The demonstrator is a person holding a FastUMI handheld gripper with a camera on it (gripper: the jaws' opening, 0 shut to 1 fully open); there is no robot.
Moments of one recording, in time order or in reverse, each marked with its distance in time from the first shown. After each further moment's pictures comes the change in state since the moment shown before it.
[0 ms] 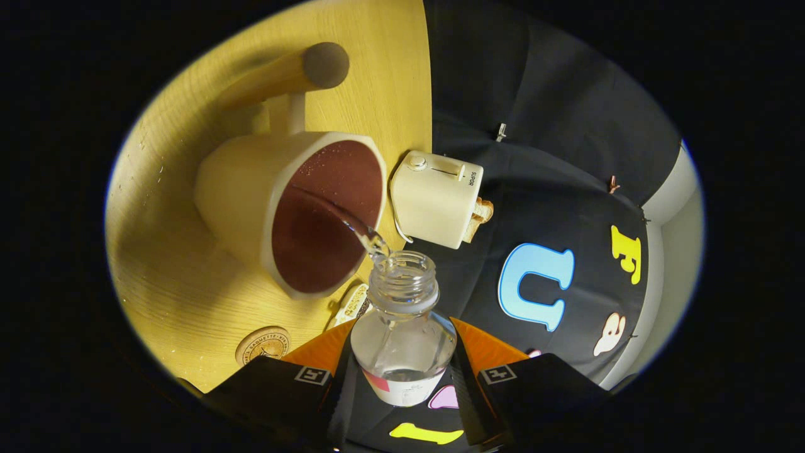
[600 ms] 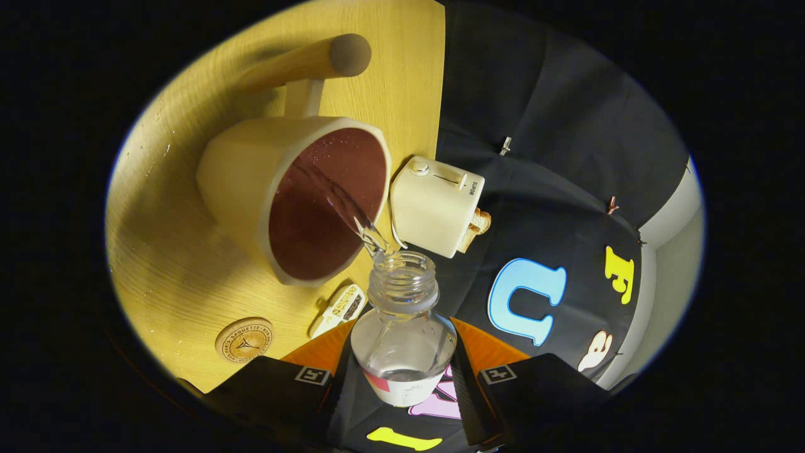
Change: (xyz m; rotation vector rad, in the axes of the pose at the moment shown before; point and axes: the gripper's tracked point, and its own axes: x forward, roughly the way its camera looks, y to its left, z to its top) arm 0.003 -0.005 -0.004 -0.077 -0.034 -0.015
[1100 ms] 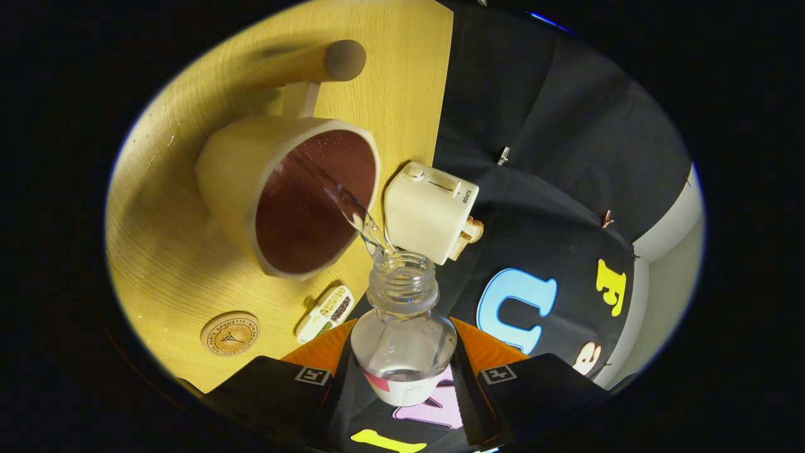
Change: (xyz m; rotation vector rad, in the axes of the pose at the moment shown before) arm 0.002 -0.016 0.004 -0.063 -0.039 -0.031
